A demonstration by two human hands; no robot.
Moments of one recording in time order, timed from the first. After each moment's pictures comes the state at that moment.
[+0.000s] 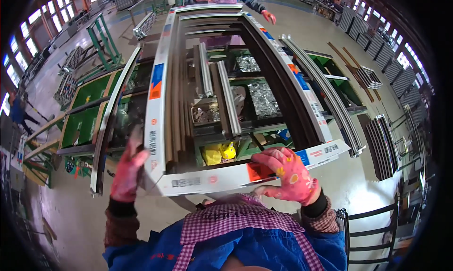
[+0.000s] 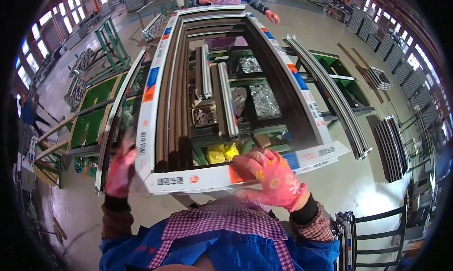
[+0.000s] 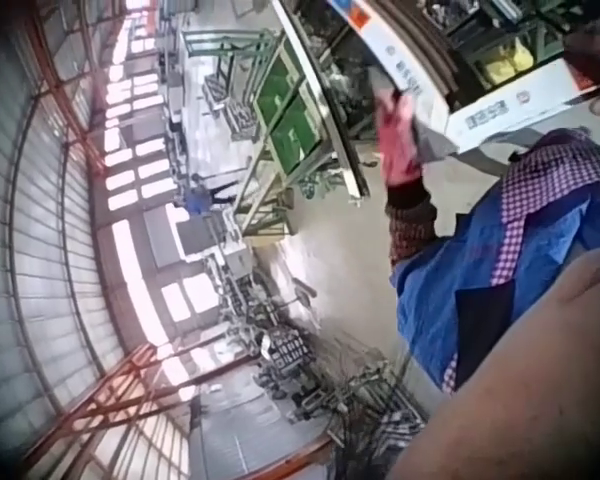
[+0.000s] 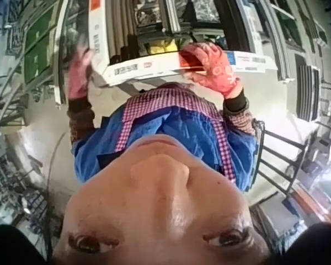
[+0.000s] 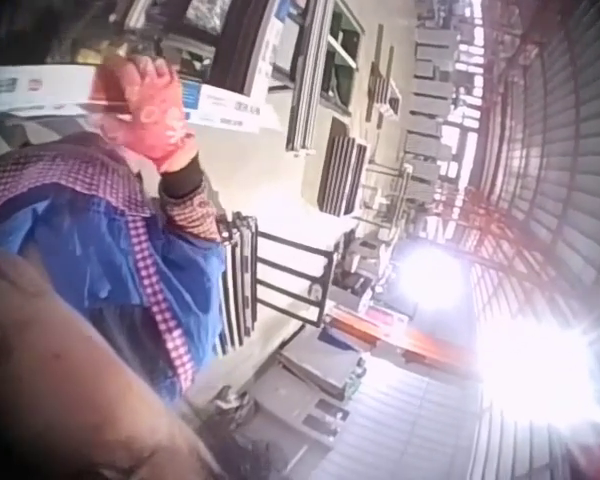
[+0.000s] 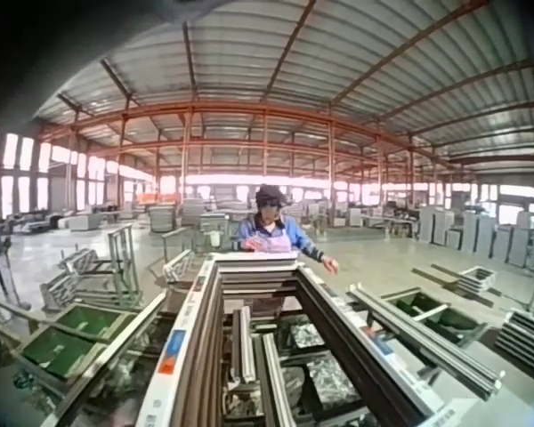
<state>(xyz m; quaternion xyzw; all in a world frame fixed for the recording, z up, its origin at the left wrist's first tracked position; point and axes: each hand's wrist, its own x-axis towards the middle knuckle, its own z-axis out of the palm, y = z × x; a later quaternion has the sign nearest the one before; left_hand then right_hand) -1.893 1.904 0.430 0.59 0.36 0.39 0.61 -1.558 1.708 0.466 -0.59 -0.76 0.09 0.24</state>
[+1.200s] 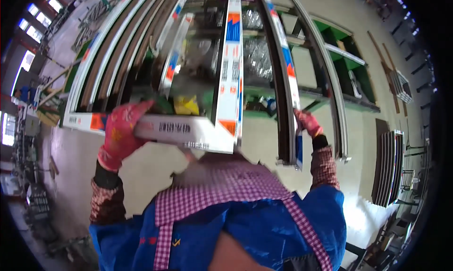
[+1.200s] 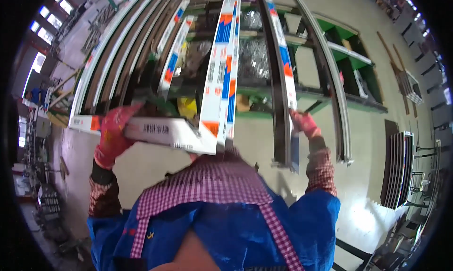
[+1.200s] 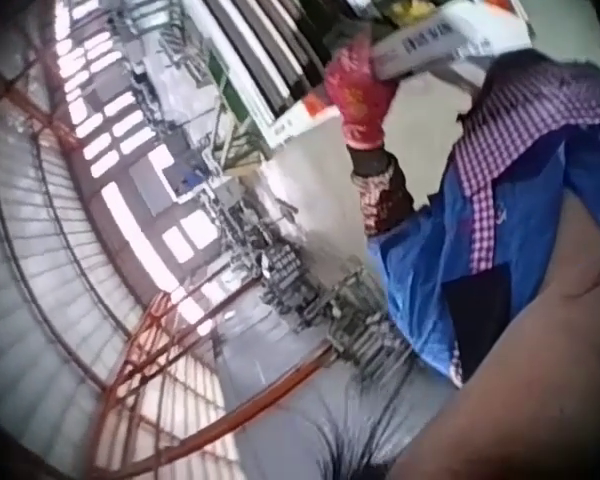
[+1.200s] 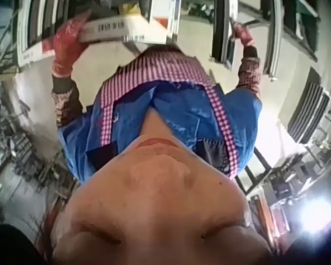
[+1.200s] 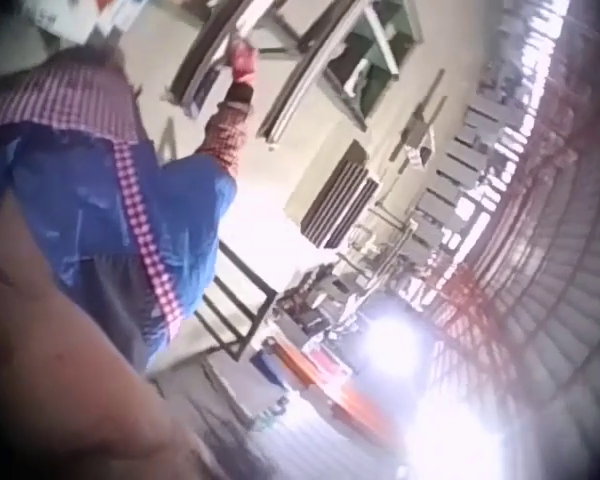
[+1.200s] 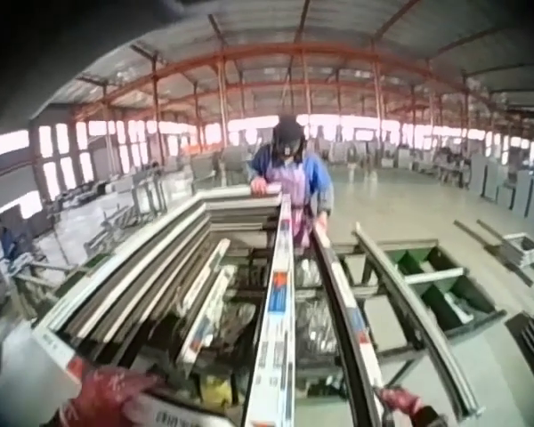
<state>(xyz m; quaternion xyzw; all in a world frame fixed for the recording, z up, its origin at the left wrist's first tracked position) -1.544 1.713 0.438 0.93 0.33 0.17 -0.03 -0.961 1.624 0.118 -0.59 -0.50 0.51 0.38</state>
